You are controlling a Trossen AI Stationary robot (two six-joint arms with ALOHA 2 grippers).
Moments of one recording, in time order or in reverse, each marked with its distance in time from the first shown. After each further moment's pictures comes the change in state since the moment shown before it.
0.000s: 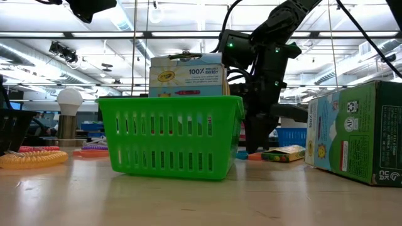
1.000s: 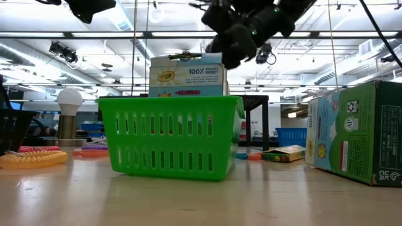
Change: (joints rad) left arm 0.000 0.000 0.000 -0.010 0.012 -0.002; right arm 0.050 -0.177 -0.015 0.535 -0.137 0.154
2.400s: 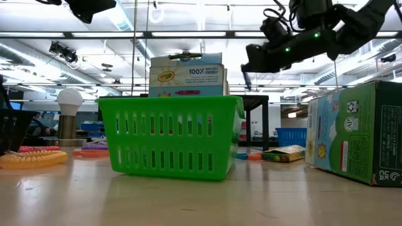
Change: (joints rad) left arm 0.000 0.000 0.000 0.001 -0.004 0.002; right arm -0.107 -0.332 -0.591 0.795 0.736 0.131
